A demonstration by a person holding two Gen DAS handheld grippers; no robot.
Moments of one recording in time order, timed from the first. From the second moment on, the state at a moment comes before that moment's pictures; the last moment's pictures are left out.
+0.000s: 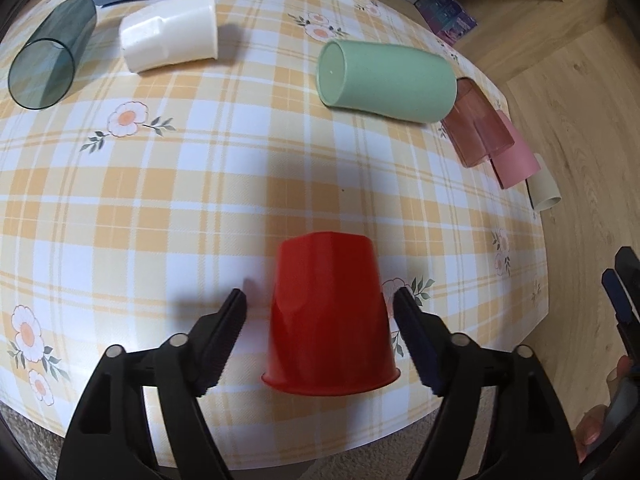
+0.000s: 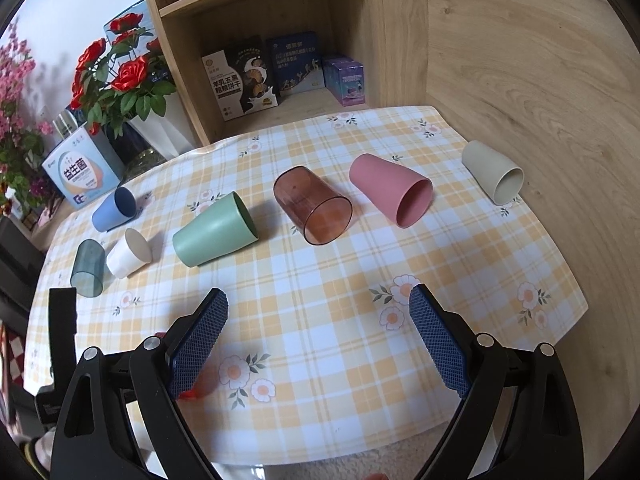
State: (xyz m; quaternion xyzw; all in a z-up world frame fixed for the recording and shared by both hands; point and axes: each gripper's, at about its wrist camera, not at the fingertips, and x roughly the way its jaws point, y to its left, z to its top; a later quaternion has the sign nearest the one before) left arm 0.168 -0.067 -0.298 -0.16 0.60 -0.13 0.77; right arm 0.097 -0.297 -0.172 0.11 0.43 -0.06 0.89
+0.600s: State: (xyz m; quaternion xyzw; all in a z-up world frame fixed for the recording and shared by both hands) left arm 0.156 -0.004 -0.217 -0.11 0.50 -0.07 0.86; right arm 0.104 -0.272 -0.168 0.09 0.45 -0.04 0.89
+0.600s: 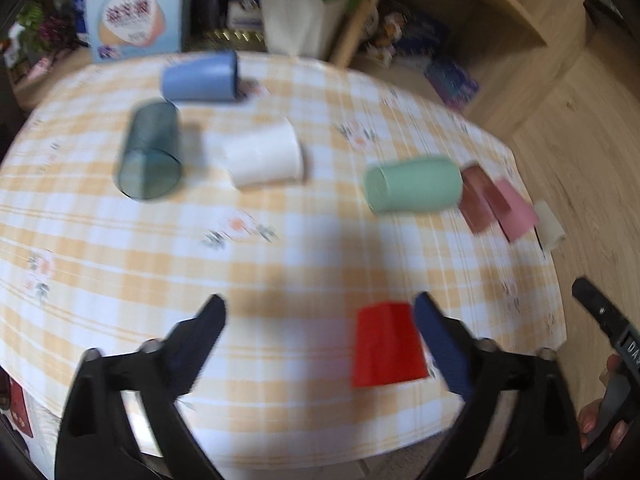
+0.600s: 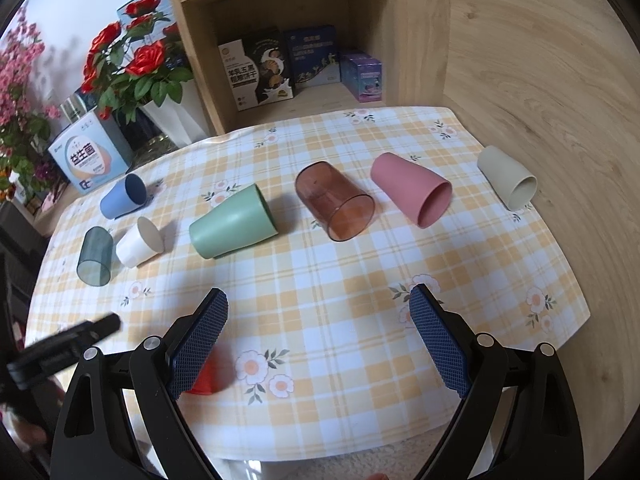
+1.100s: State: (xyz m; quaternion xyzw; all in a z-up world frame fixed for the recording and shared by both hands) left arm 0.129 0.068 -0.175 -0.07 0.38 -0.01 0.92; right arm 0.122 -0.212 -0.173 0.07 0.49 0.02 0.87
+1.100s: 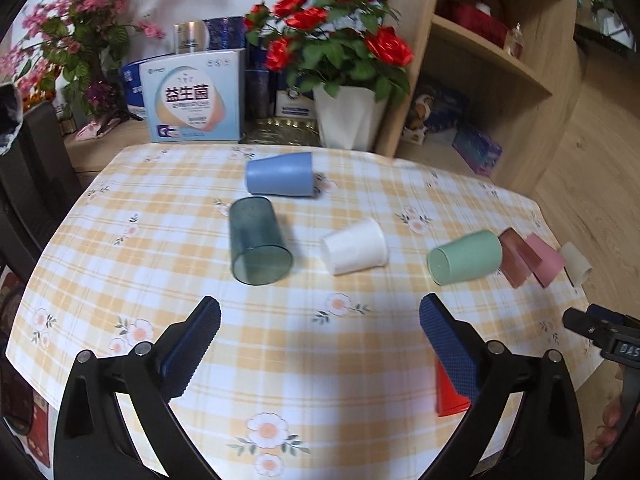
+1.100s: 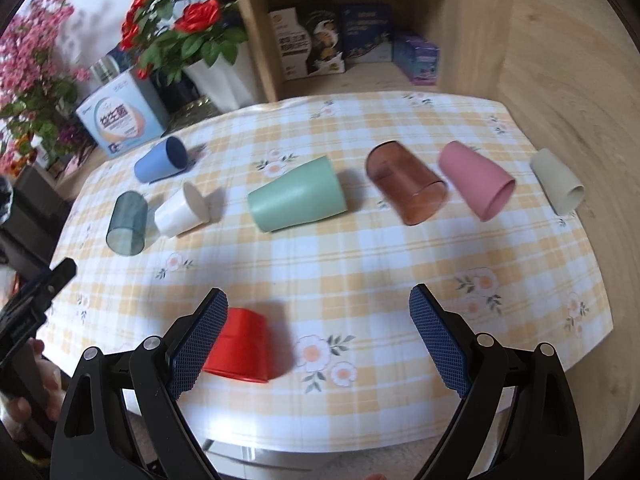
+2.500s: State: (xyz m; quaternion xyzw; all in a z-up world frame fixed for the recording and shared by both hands) left arm 0.123 0.108 -0.207 -0.13 0.40 -0.01 0.90; right arm 0.189 -0.143 -0.289 0.13 0.70 0.08 0.70
